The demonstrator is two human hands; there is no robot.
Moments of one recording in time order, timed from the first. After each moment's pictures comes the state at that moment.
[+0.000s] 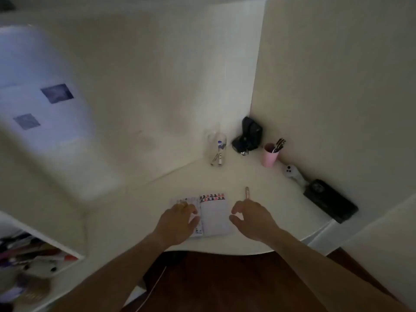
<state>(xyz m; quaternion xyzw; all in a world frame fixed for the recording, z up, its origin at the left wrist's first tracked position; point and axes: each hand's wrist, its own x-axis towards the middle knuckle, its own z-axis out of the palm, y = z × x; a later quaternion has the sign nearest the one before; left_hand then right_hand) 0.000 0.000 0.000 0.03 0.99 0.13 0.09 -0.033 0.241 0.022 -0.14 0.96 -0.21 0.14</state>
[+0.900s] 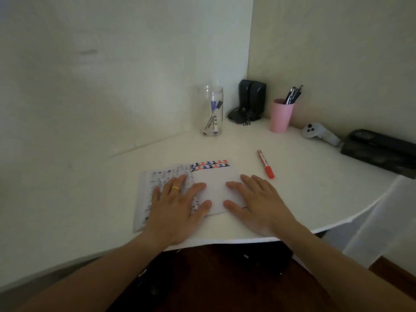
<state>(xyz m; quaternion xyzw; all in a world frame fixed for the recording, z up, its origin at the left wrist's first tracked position) -0.062 -0.018 -0.298 0.04 0.99 0.09 -0.11 -0.089 0.211 -0.292 -0.15 0.98 -0.13 -0.01</state>
